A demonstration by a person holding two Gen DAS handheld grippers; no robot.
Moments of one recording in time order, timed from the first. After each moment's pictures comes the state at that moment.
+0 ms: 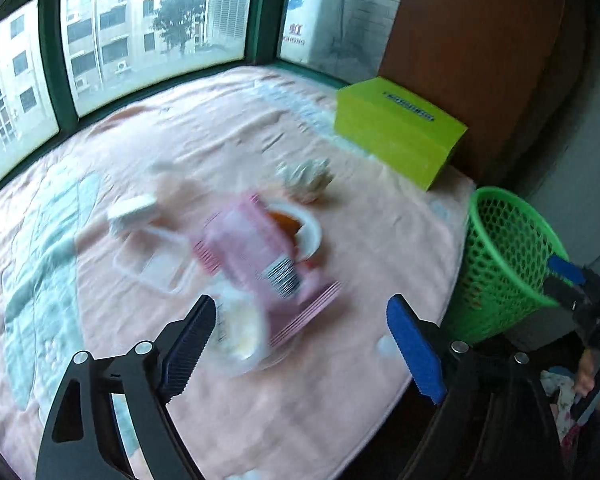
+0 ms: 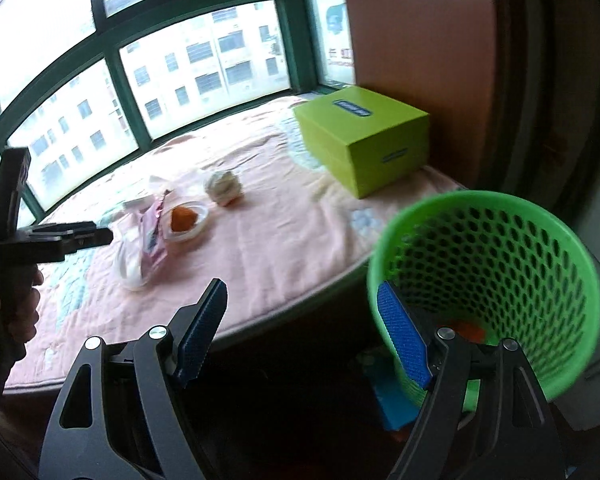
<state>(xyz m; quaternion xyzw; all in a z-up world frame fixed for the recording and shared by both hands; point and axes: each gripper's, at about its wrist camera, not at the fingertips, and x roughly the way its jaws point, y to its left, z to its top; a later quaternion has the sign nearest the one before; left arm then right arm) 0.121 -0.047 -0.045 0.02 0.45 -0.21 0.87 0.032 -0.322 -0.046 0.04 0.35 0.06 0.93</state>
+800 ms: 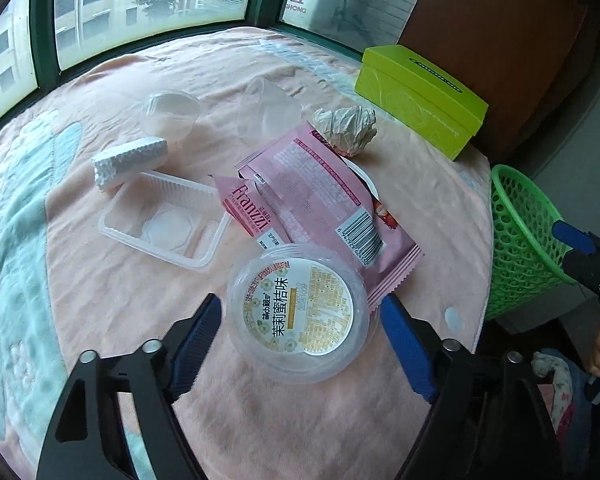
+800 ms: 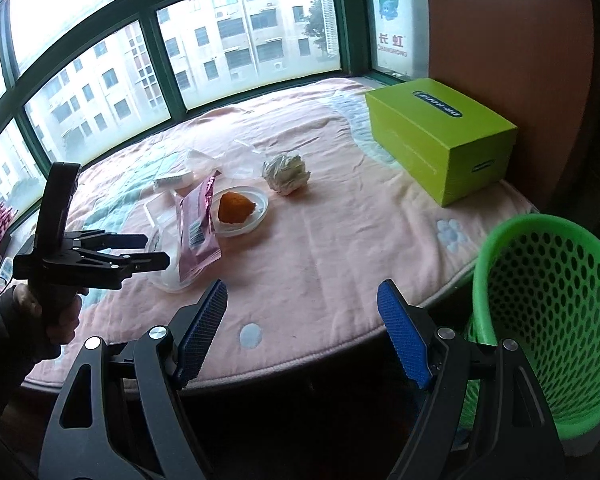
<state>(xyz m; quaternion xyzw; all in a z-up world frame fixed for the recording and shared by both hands) 0.157 -0.007 -0.108 -0.01 0.49 -0.25 0.84 0.069 -0.254 -0.056 0.01 0.38 0.10 0.92</state>
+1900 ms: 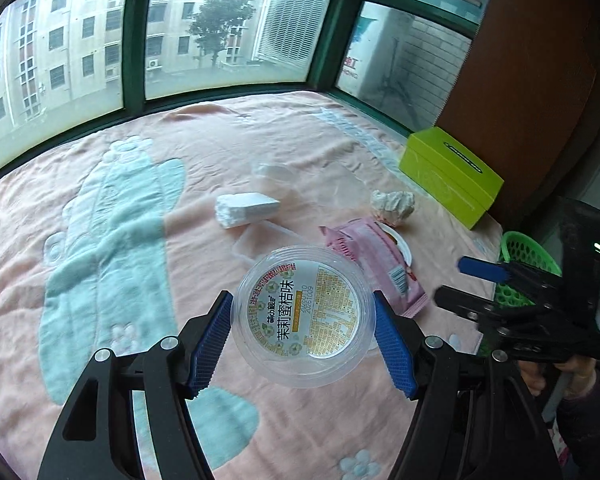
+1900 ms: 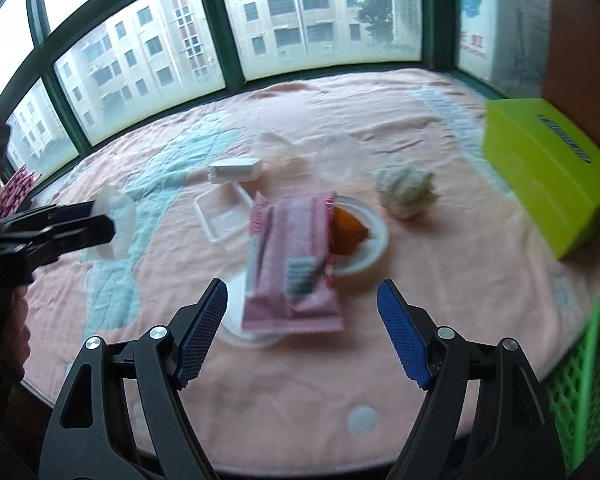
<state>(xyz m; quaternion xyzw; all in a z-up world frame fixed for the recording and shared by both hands) 0.120 0.077 -0.042 -0.05 0.41 -0.17 0.89 0.152 -0.140 -0.083 -0.02 0.41 0.19 0.89</state>
